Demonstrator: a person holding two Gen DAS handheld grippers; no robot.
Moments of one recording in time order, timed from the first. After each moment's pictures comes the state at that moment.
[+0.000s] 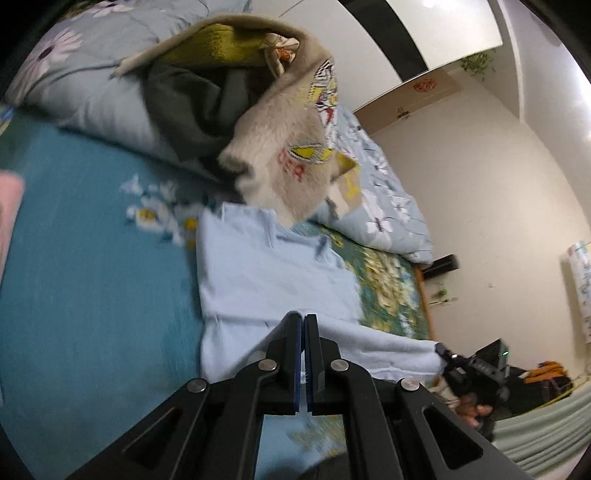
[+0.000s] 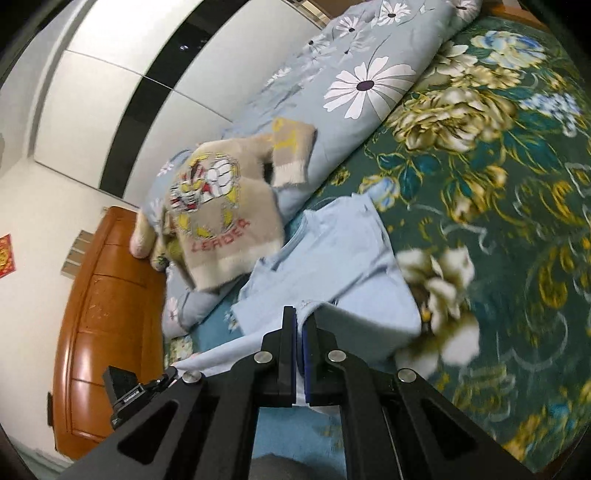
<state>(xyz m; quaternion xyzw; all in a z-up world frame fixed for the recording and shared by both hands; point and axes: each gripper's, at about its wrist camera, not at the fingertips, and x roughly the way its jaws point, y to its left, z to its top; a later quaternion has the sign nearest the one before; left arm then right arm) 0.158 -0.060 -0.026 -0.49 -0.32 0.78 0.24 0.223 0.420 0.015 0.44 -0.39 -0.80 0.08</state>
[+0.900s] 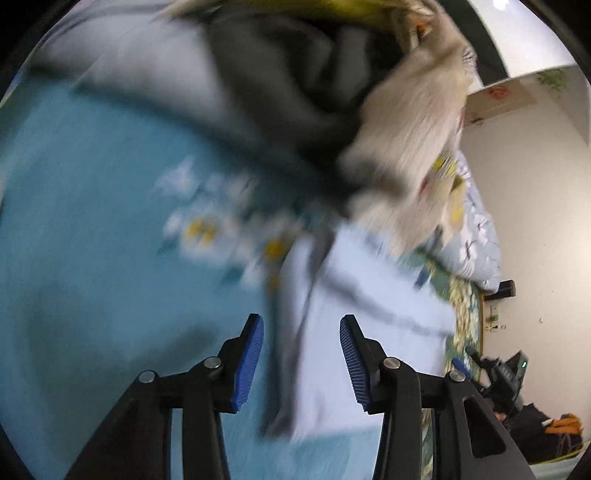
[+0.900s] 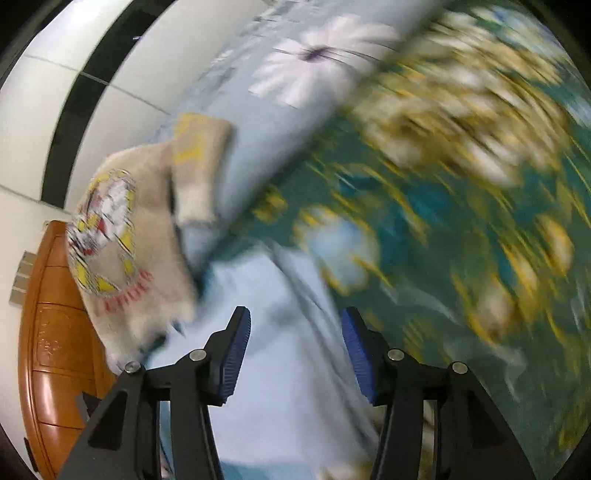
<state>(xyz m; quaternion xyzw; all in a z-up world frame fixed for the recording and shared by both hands) 0.093 -0.081 -0.137 -0.57 -0.33 0.74 0.12 0.111 0.448 -0.088 0.50 -0.38 -0.78 0.00</state>
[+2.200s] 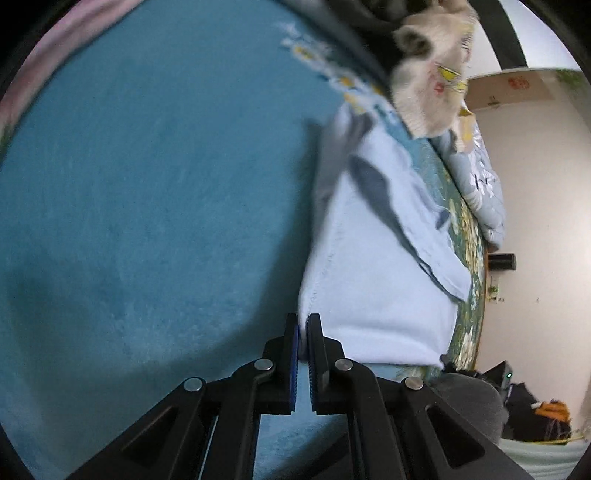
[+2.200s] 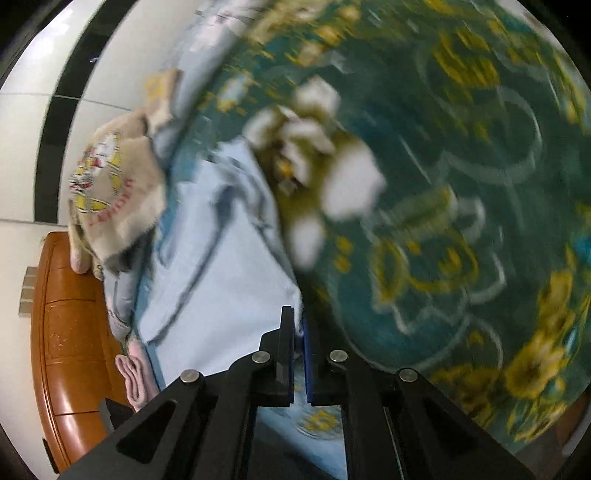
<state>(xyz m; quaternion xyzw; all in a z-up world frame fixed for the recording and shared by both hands) 0.270 -0.094 -0.172 -0.62 -0.35 0.69 0.12 0.320 0.391 -0.128 0.53 -0.46 -0.72 -0.04</state>
